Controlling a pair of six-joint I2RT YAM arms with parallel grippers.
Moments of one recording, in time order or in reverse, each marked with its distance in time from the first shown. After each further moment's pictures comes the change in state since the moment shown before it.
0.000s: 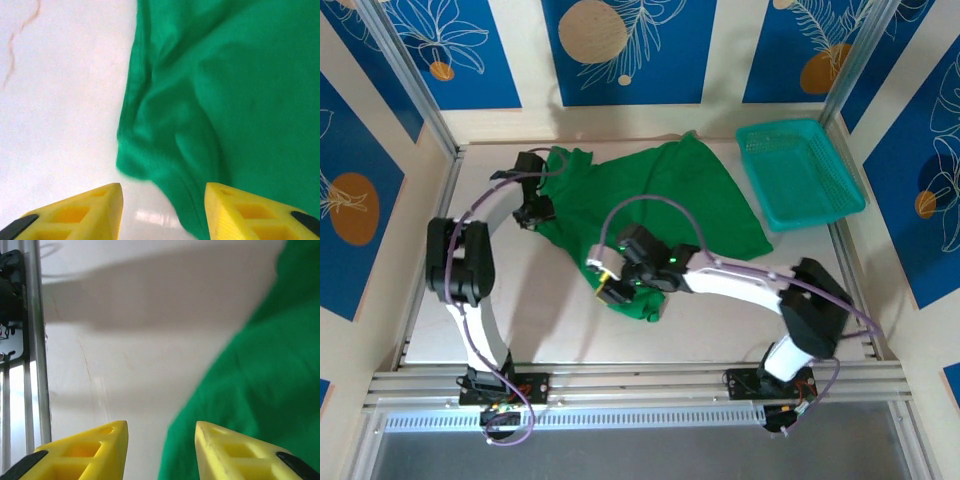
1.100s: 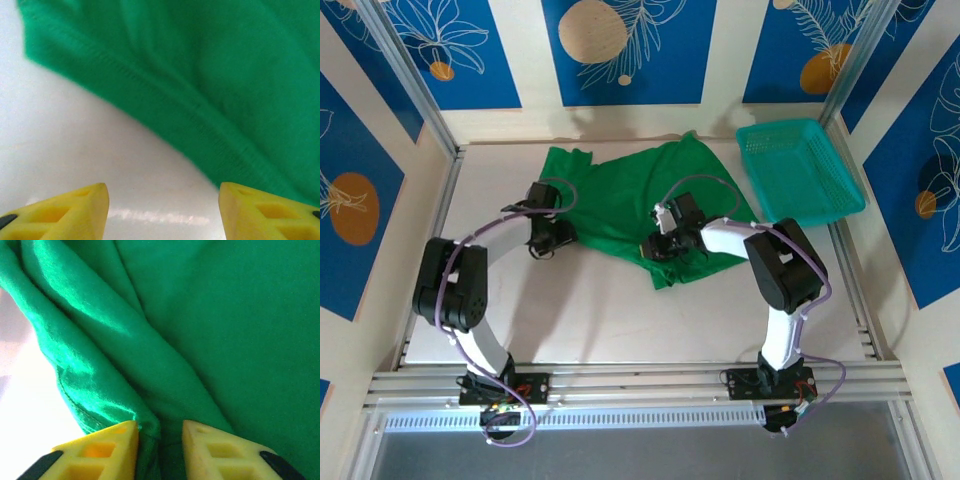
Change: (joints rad) left arm -0.126 -0.137 -0.320 0.255 0.124 -0.161; right arm -0.470 0.245 -0.014 0.086 -0.124 0.484
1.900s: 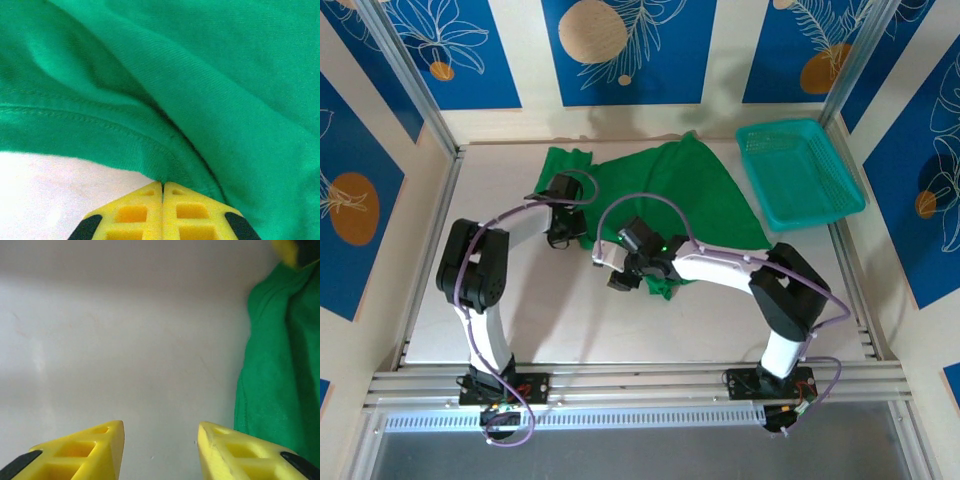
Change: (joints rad) left arm -0.071 0.134 0.159 -0.024 -0.093 0.047; right arm 0.373 -0.109 0.037 -0.102 0.288 -0.765
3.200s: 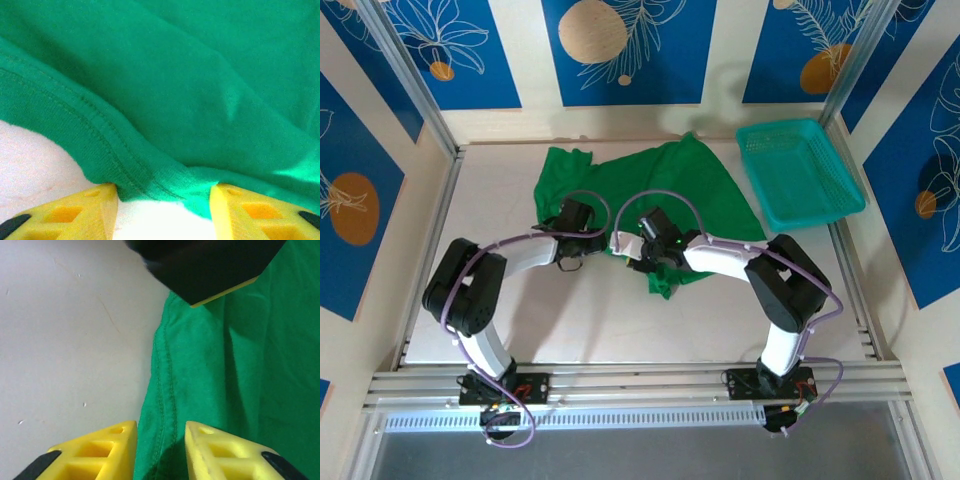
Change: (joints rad) left arm -0.150 -0.138 -0.301 0.367 0.025 -0.089; right arm -0.146 0.004 -0.081 0.162 0.024 -0.225
